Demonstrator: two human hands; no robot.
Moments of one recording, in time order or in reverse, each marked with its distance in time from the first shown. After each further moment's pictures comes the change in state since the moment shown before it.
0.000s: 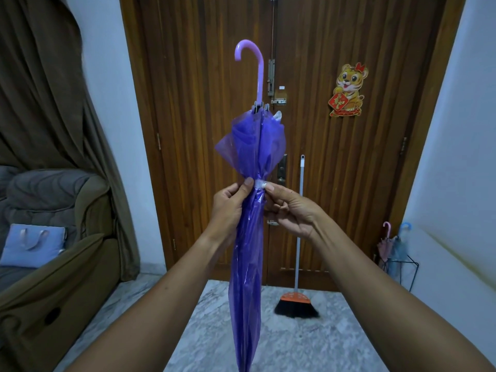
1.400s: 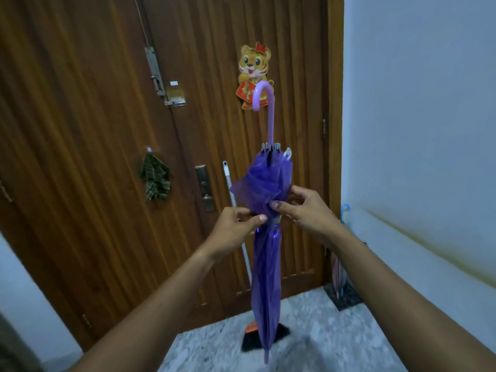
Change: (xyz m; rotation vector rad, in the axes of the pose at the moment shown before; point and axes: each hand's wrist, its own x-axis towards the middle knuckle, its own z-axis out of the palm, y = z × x) left_hand 0.267 -0.205 0.128 0.523 -0.484 -0.076; right_hand 0.075 -0.113 -0.284 -0.821 0.547 -0.402
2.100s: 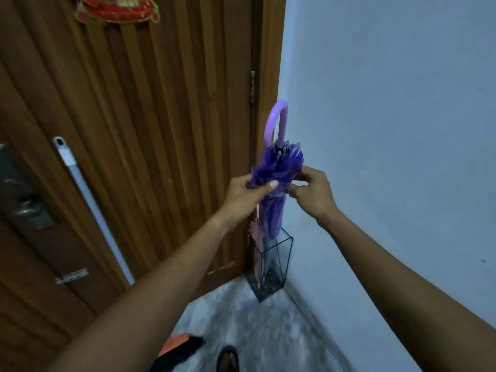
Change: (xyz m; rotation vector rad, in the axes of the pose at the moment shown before) left_hand 0.430 -0.136 0.252 -0.326 -0.231 -0.054; right_hand 0.281 0.248 -0.292 -0.390 0.468 0.137
